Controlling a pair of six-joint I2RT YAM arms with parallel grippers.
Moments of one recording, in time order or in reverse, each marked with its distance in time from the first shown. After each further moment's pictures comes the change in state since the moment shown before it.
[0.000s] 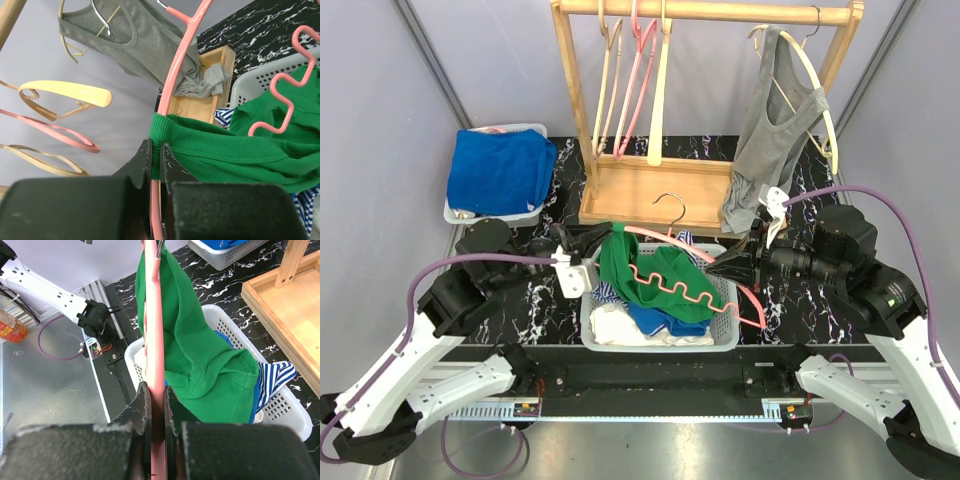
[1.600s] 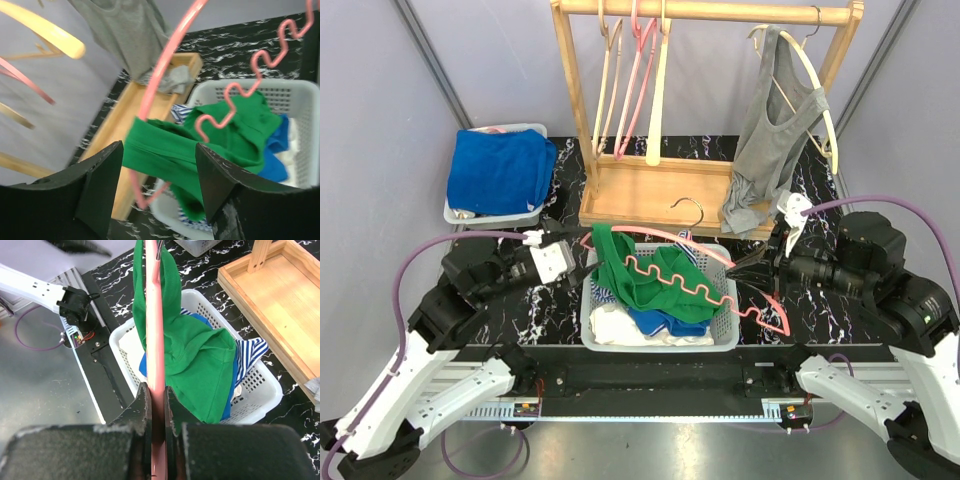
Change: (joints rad) left arm 0.098 -0.107 -0.087 -0.024 0.064 -0.403; right arm 0.001 -0.010 0.135 -0.212 0.099 -0.074
